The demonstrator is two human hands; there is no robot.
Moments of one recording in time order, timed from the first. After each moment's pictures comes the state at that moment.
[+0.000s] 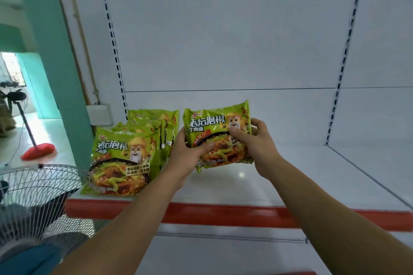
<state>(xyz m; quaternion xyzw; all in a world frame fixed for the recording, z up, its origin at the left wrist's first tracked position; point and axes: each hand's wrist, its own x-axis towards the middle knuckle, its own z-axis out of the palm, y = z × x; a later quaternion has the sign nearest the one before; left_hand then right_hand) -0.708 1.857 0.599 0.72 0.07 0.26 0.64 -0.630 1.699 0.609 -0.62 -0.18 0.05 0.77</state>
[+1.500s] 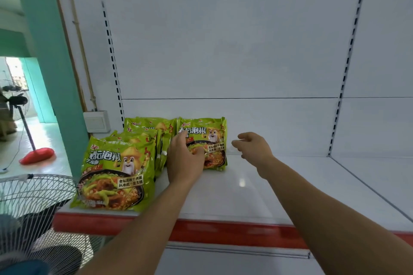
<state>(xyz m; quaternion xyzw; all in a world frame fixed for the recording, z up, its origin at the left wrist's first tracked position) -0.671 1.859 0.595 0.82 0.19 0.37 0.39 -0.573 1.712 0.607 -0.80 -0.14 0.00 0.59</state>
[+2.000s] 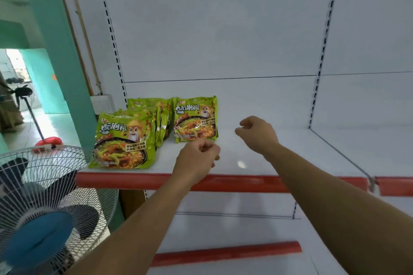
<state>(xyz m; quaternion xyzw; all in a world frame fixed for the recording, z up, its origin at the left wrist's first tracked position) -0.774 1.782 0.591 0.83 0.12 0.21 0.50 -0.648 1.648 0.609 -0.87 -0.16 -0.08 0.45</state>
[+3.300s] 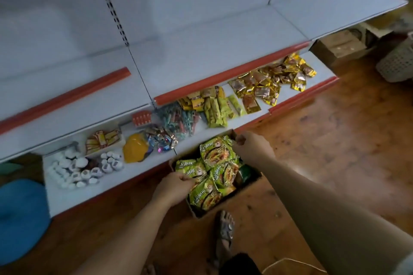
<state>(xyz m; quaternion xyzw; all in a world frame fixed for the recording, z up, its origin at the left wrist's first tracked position) -0.875 1.419 0.168 0.84 0.13 -0.38 0.36 -0.834 1.189 0.216 -0.93 0.16 0.22 0.25</state>
